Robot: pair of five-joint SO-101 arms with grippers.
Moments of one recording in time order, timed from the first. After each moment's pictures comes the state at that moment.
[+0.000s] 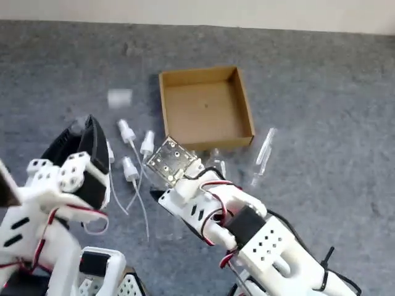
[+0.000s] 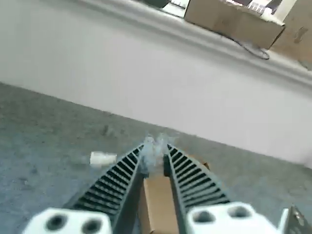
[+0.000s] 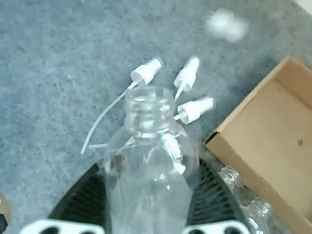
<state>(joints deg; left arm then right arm) 1.3 -81.1 33.7 63.1 24.4 -49.8 -54.7 55.0 43.3 12.2</state>
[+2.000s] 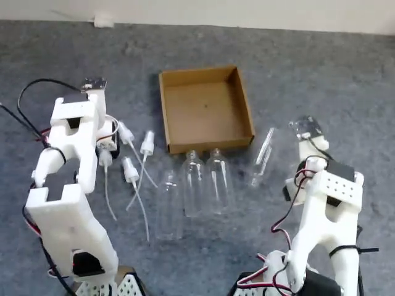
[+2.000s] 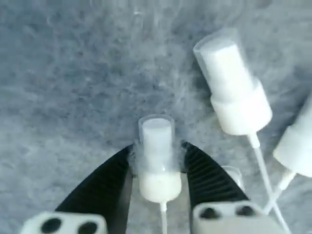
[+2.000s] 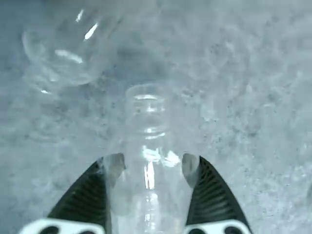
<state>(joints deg) -15.2 22.4 4.0 70.3 1.5 15.8 -28.0 47.1 62.5 39.7</state>
